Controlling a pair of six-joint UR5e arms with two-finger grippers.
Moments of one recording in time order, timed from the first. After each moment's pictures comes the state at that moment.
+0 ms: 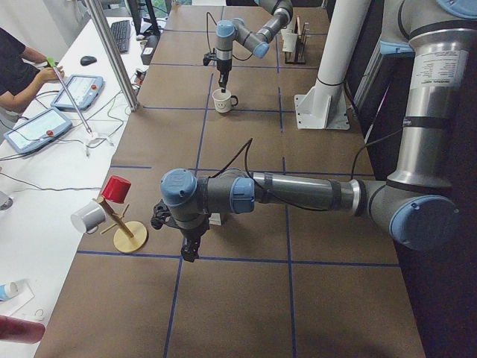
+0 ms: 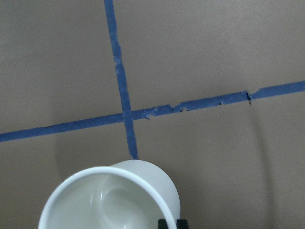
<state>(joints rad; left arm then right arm) -1.58 -1.62 -1.60 -1.45 -2.37 0.26 0.62 -0.78 1.45 -1.40 1.97 1.34</state>
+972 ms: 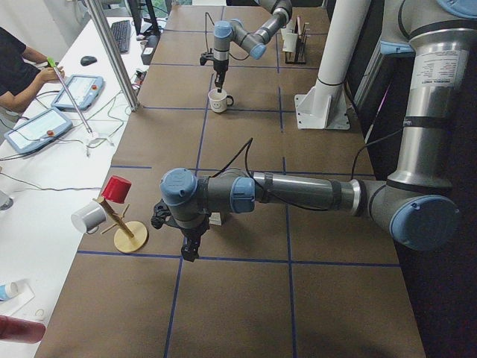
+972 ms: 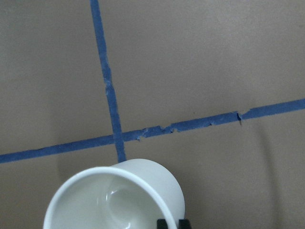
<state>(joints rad) -1.58 -1.62 -1.60 -1.45 -2.37 0.26 0.64 -0.79 1.44 -1.38 1.96 1.35</state>
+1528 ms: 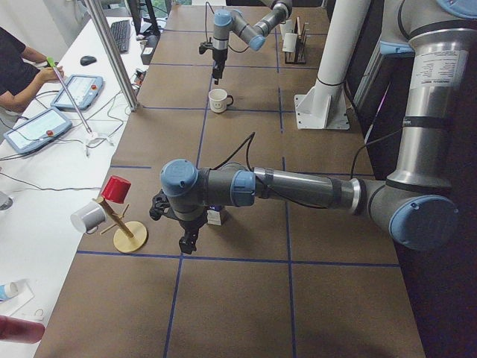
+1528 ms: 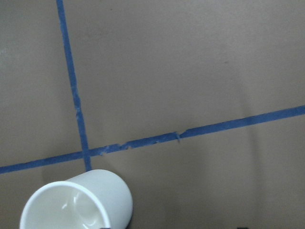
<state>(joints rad) -1.58 -1.62 -1.68 -1.44 -2.40 0.23 0.76 -0.97 1.66 -1.41 2.07 1.30</state>
